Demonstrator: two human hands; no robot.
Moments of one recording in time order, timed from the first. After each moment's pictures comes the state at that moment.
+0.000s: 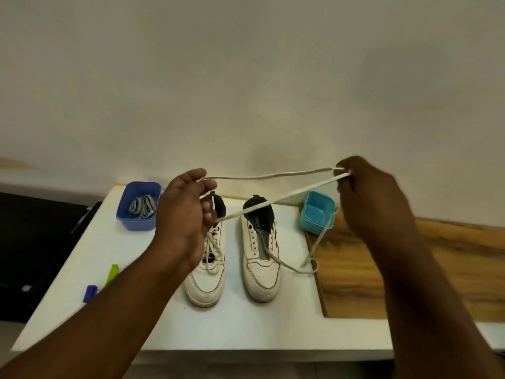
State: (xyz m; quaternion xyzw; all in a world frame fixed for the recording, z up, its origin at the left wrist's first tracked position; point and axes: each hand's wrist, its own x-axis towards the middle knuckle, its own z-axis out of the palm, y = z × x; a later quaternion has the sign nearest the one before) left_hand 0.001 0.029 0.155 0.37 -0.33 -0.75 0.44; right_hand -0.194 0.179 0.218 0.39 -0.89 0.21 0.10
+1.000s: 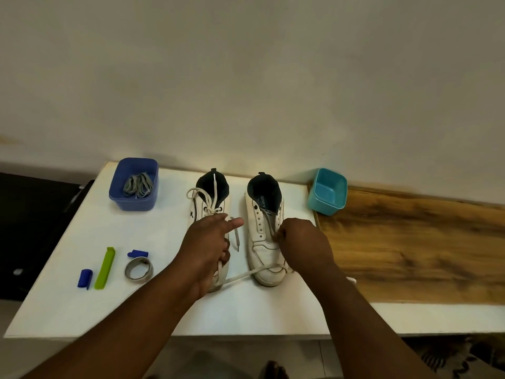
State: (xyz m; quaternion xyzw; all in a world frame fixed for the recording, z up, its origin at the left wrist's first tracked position) left_hand -0.007 0.047 0.054 0.47 -0.41 -0.76 0.20; right_hand -0.189 0.142 0.013 0.42 -0.91 0.03 -0.07
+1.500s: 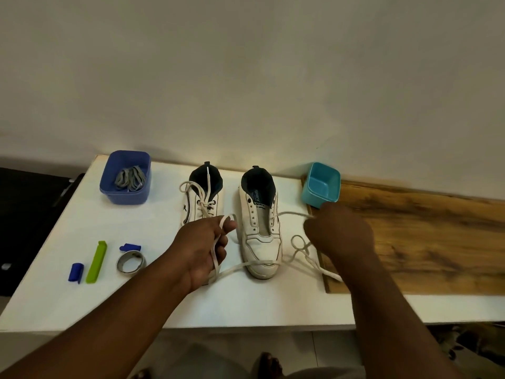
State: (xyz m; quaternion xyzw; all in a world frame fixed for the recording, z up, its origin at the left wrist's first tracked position) left_hand -0.011 0.047 0.044 0.49 -0.30 -0.81 0.16; right_hand -0.206 0.178 0.080 0.31 -0.95 0.01 -0.02
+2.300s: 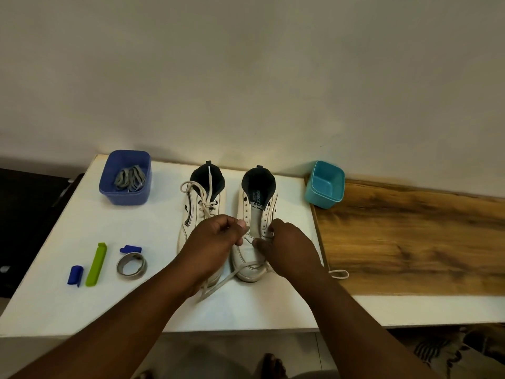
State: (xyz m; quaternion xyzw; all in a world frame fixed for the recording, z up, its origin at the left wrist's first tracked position) left_hand -0.009 0.052 0.040 0.41 -0.61 -0.66 0.15; right_hand -0.161 0.145 0.009 0.39 -0.90 0.08 -0.17
